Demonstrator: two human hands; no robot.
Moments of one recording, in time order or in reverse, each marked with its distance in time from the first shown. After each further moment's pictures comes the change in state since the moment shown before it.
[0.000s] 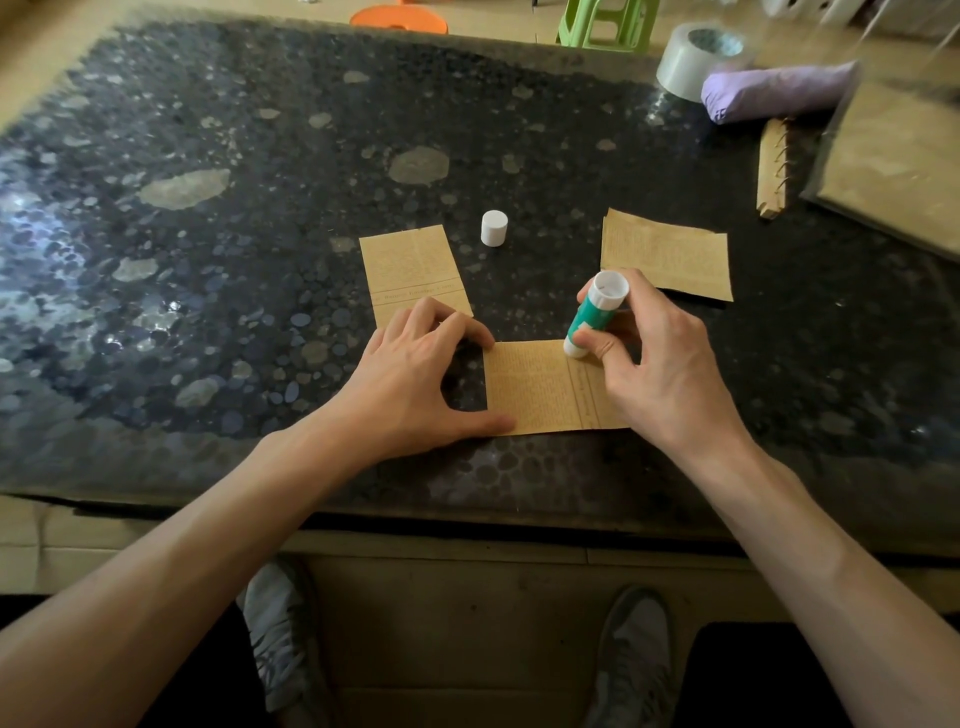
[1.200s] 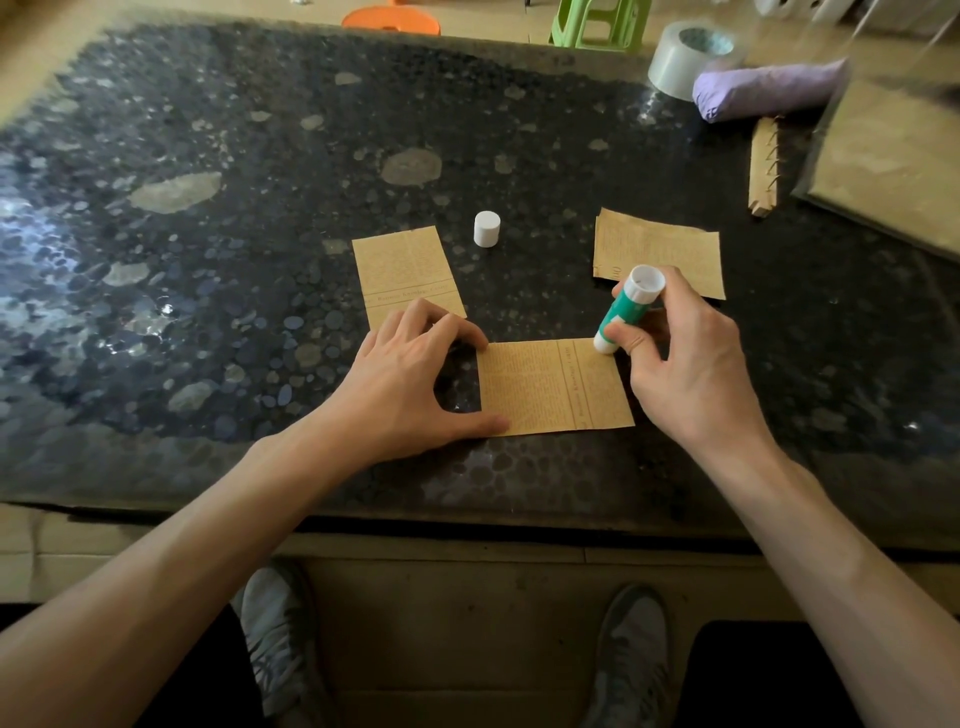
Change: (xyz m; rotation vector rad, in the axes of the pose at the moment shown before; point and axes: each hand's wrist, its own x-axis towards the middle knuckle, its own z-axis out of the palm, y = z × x) left_hand 0.000 0.000 0.000 0.004 0.006 0.003; right_hand -0.002 0.013 -0.012 -0.061 0.077 0.122
